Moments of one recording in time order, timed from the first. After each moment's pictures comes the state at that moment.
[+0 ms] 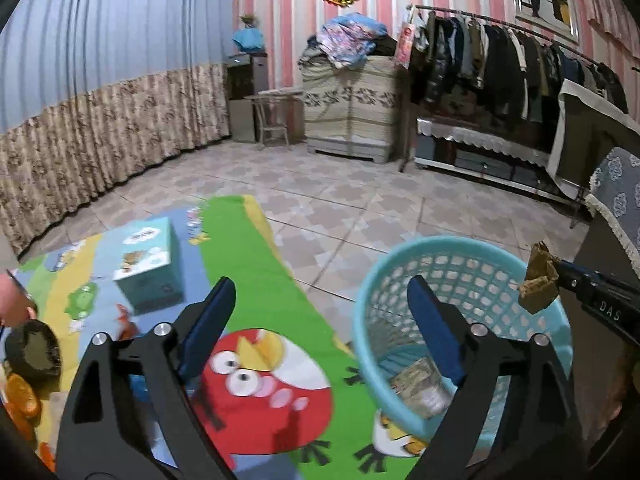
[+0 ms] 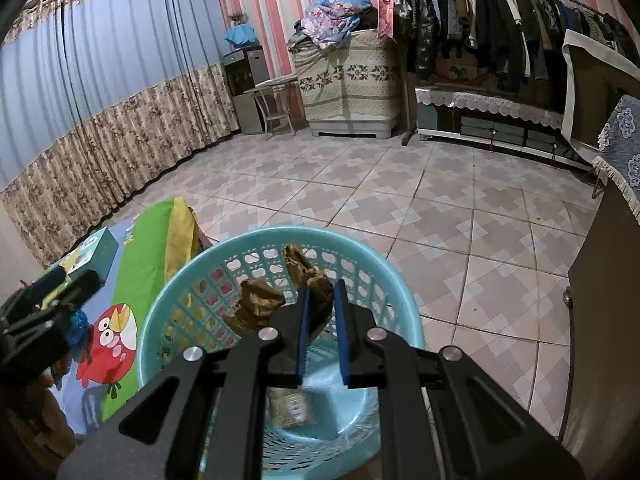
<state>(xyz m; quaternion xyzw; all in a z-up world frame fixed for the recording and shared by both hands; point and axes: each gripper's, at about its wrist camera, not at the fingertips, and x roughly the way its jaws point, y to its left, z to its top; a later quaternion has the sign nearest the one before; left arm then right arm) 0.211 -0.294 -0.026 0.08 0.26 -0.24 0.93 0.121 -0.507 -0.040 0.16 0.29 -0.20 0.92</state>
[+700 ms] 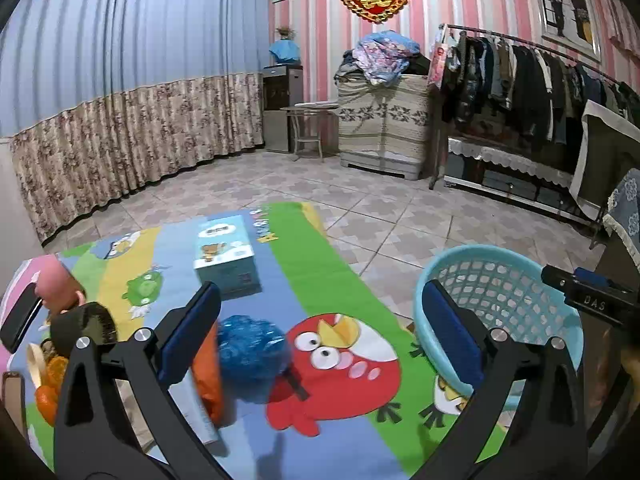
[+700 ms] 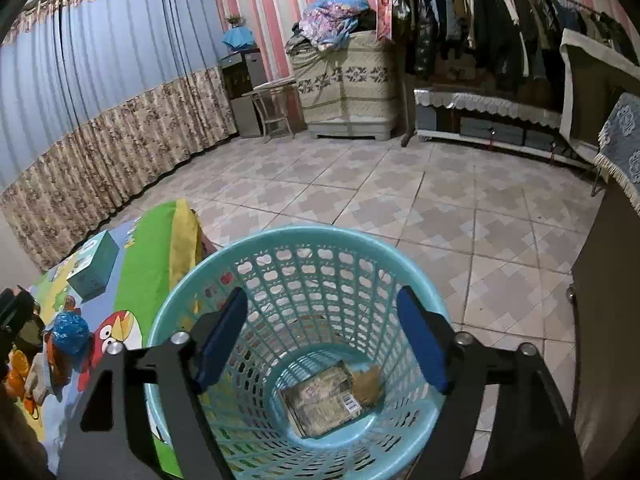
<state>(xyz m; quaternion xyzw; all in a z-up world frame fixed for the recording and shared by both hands) 0.196 -0.223 -0.008 0.06 0.24 -0.19 0.95 0.129 -0.492 -0.041 0.16 0.29 -0.21 0.92</state>
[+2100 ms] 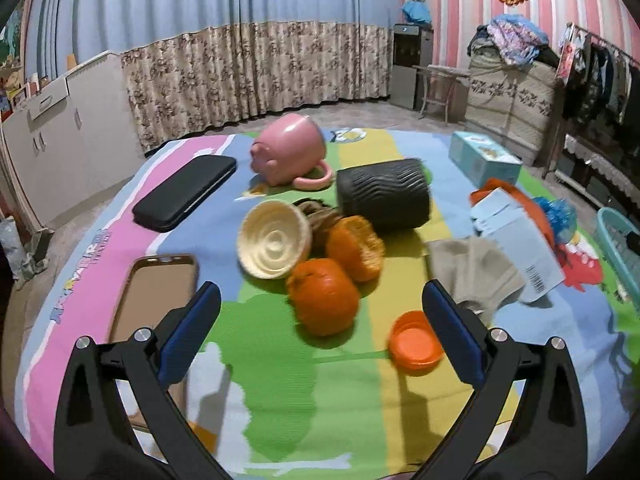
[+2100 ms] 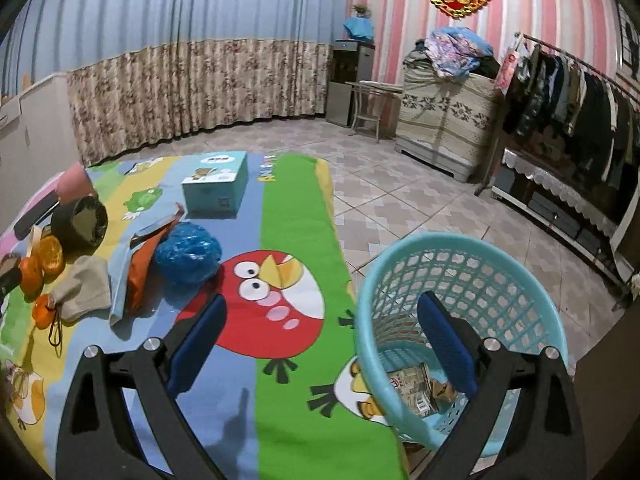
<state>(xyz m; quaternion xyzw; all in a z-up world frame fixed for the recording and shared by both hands) 0.187 0.033 -0.058 0.02 0.33 0.01 0.94 0.164 -0.301 -0.026 -0.01 0.31 -0.08 0.95</state>
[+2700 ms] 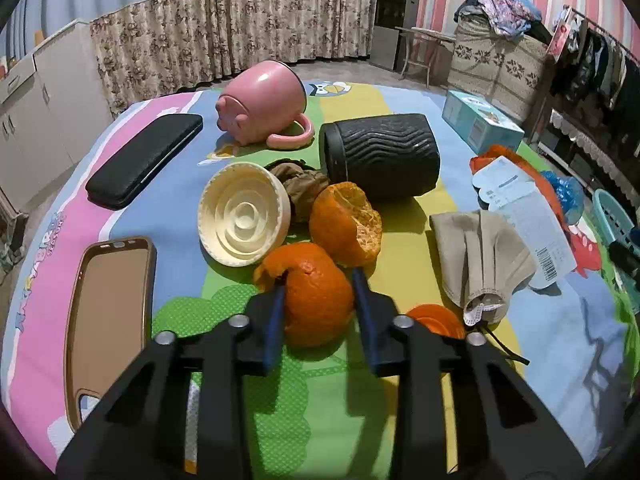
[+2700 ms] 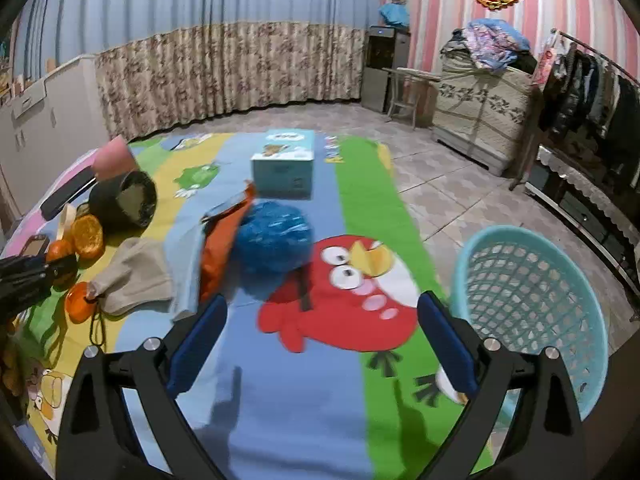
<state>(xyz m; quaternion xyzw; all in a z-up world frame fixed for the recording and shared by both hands) 0.220 0.039 -0.078 0.00 0.40 -0.04 0.91 0.178 -0.236 -0.040 -0.01 0.35 -0.02 0.94</state>
